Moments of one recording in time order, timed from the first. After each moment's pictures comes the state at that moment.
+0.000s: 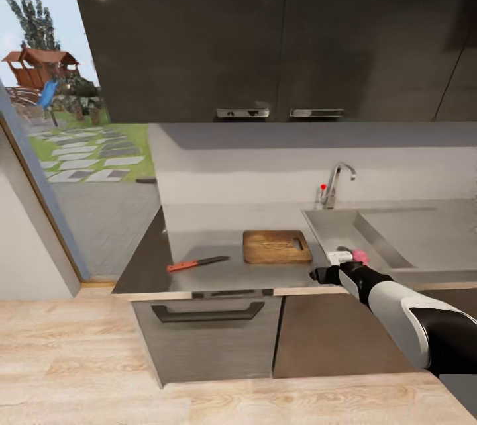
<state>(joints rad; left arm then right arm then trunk) 0.00 -0.02 0.07 -0.29 0.02 -0.10 0.00 -1.11 -0.12 -0.03 -0.02 0.12 0.27 0.13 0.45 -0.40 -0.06</state>
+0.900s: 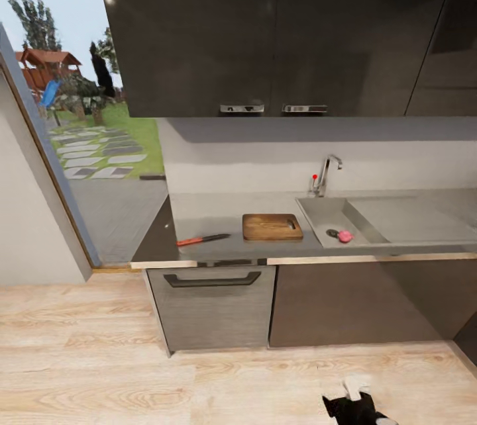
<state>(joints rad) 0.00 -0.02 0.07 -0.29 0.02 -0.10 0.00 -0.52 -0.13 -0.03 -0.02 0.13 -0.25 0.13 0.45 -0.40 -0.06</state>
